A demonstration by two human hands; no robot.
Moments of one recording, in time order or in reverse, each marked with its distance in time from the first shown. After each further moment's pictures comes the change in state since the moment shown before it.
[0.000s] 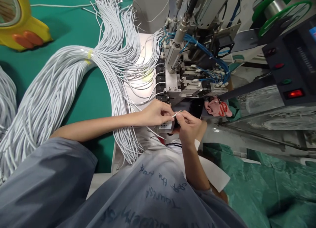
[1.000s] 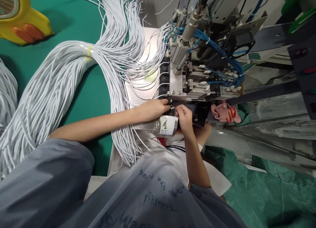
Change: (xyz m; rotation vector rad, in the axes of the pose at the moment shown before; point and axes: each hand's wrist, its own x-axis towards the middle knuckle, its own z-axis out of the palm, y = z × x) left_hand 0.016 -0.035 -0.012 0.776 -0.284 0.029; right_hand 0.048 0.076 0.017 0.176 -0.268 0.222
